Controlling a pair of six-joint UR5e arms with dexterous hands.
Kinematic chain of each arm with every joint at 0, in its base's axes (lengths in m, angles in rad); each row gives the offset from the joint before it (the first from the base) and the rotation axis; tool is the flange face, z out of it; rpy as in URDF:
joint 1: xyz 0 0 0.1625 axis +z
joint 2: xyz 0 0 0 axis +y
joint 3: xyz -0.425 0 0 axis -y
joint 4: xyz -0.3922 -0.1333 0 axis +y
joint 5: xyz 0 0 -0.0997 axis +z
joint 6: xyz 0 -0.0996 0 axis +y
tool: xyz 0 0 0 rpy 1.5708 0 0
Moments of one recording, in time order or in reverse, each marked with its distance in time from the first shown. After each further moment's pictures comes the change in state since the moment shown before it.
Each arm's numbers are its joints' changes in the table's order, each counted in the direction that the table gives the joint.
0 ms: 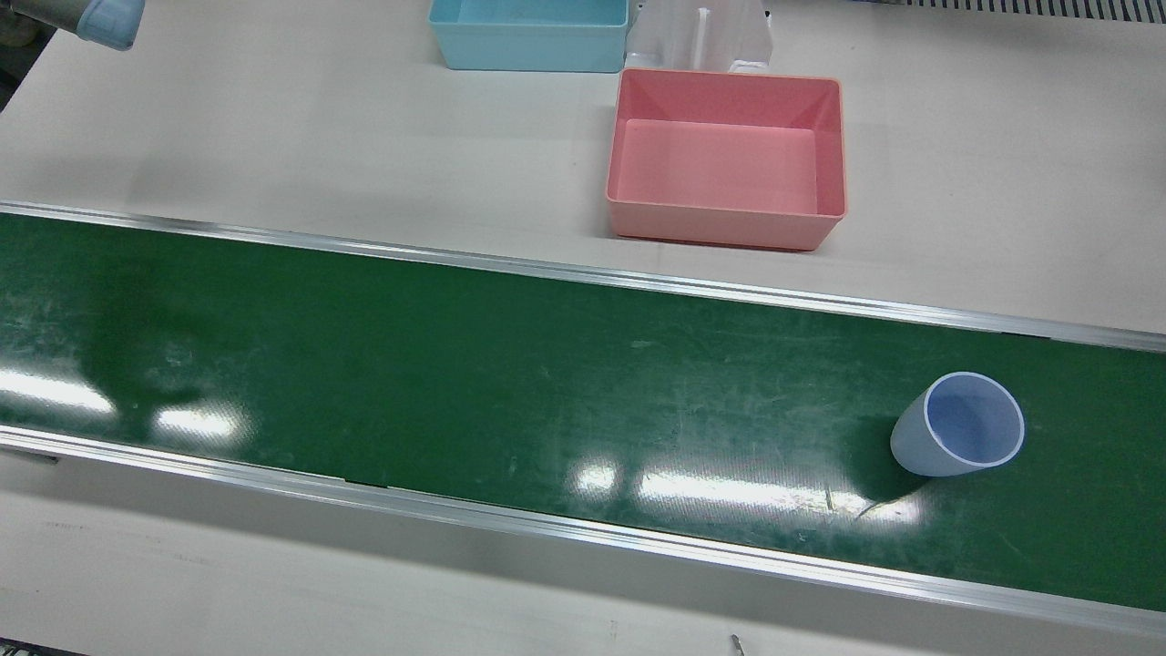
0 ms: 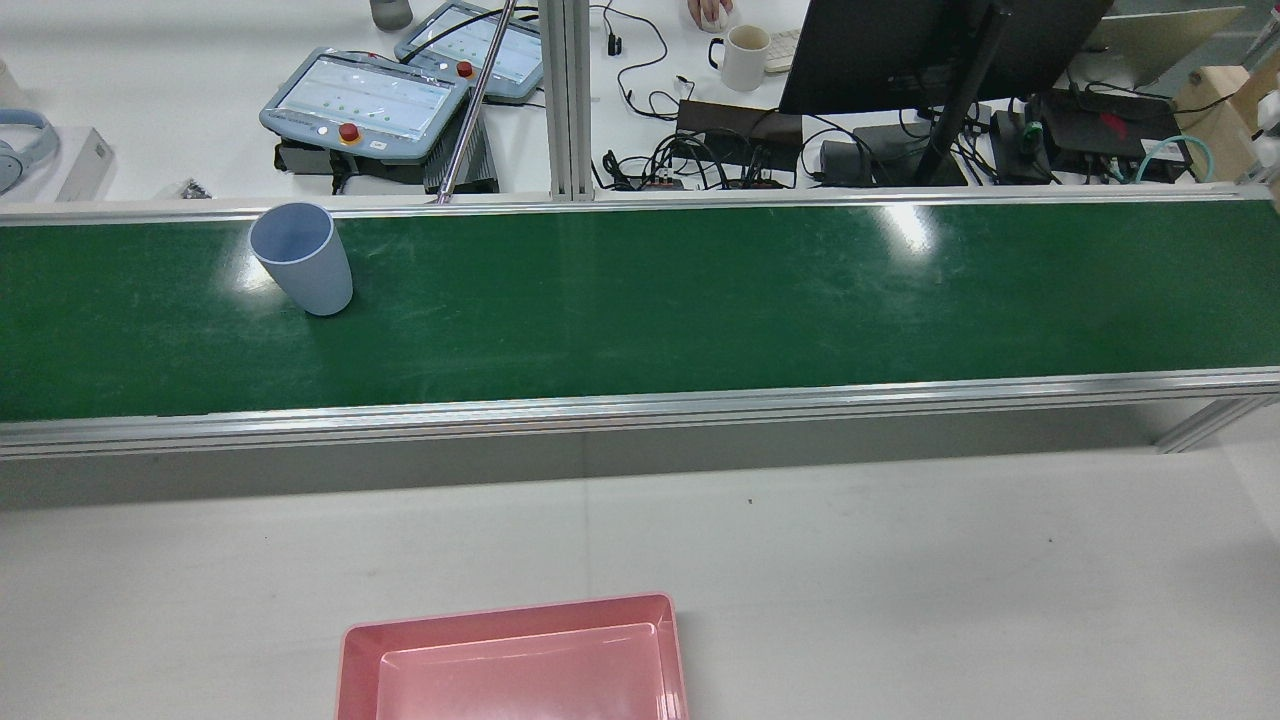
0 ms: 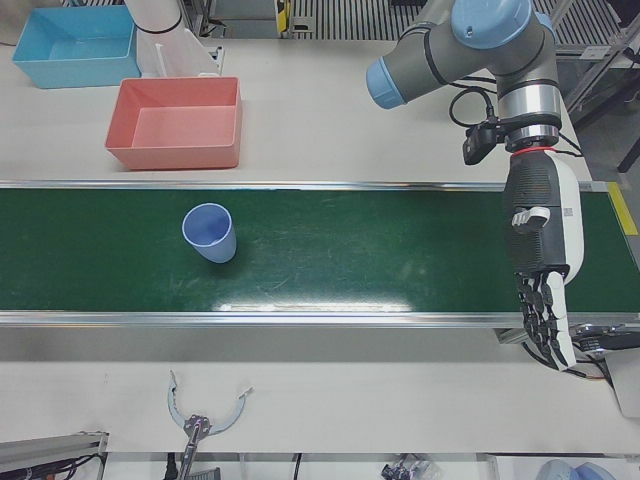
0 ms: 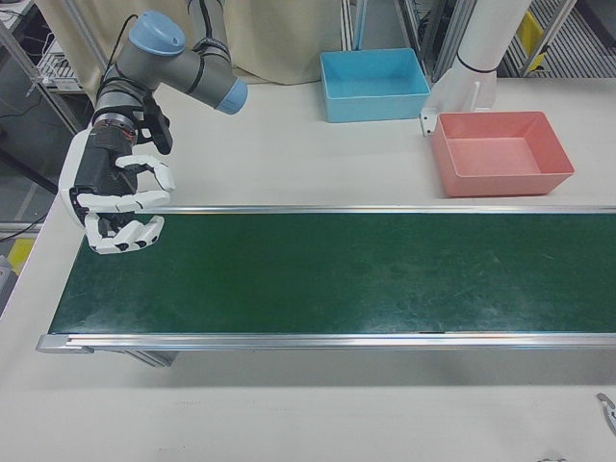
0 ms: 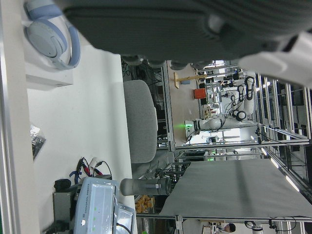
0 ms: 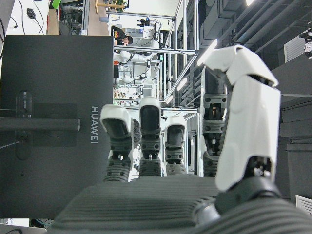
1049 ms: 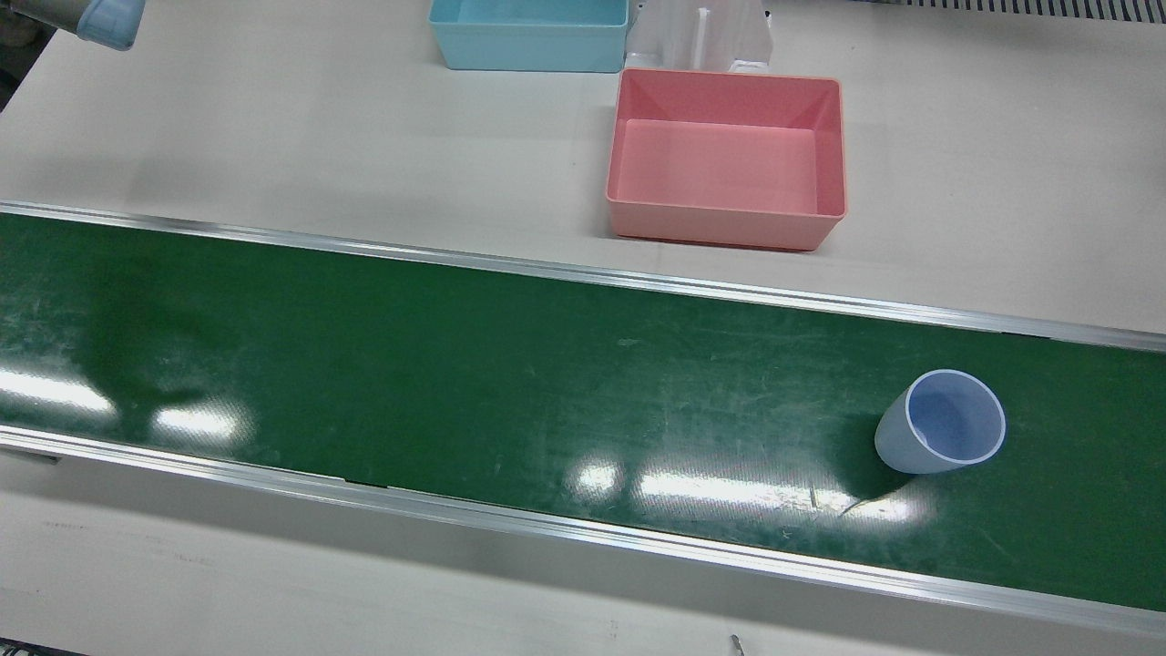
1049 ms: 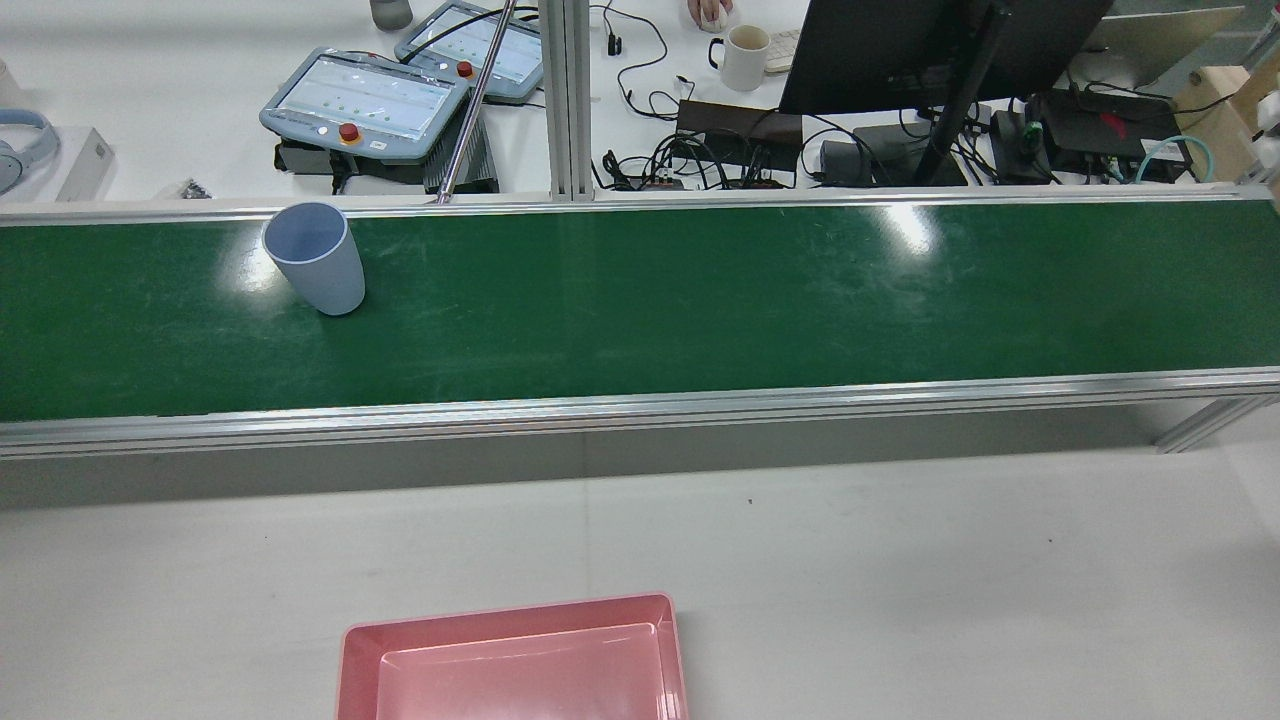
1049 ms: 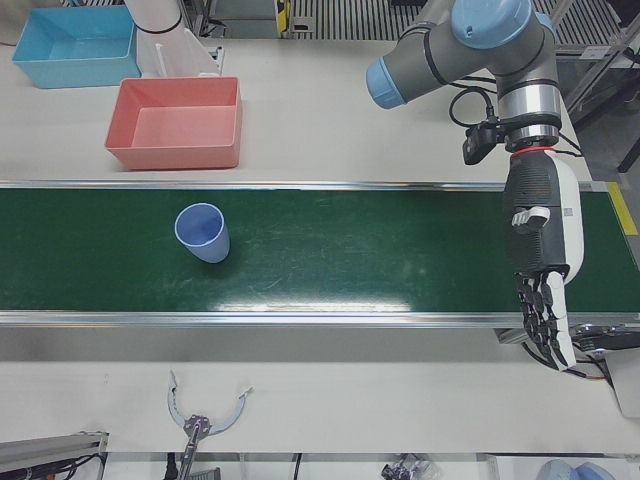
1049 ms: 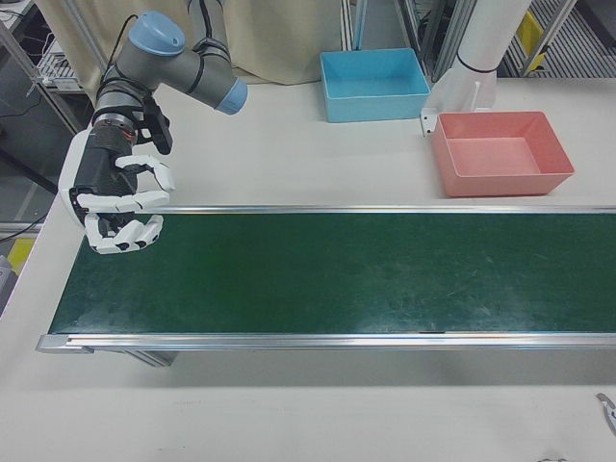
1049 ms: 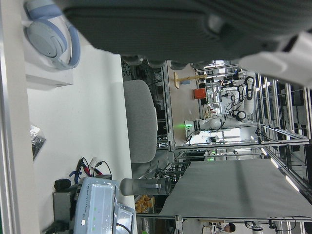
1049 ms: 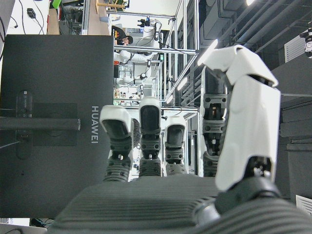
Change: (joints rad) left arm 0.000 0.000 0.000 0.000 0.000 0.001; right arm 0.000 0.000 -0.001 0.000 0.000 0.000
